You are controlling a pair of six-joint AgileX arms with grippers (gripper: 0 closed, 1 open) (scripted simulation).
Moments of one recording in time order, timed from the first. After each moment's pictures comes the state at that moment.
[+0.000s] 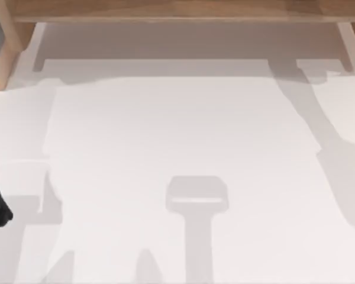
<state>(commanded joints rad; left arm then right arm) 0.00 0.00 0.00 0.00 0.00 0.00 0.26 1.92 1.80 0.12 0.29 0.02</state>
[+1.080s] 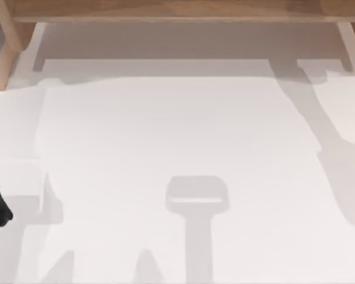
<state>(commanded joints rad) 0.00 0.00 0.00 0.00 0.00 0.00 0.26 1.92 1.85 0.07 0.29 0.02</state>
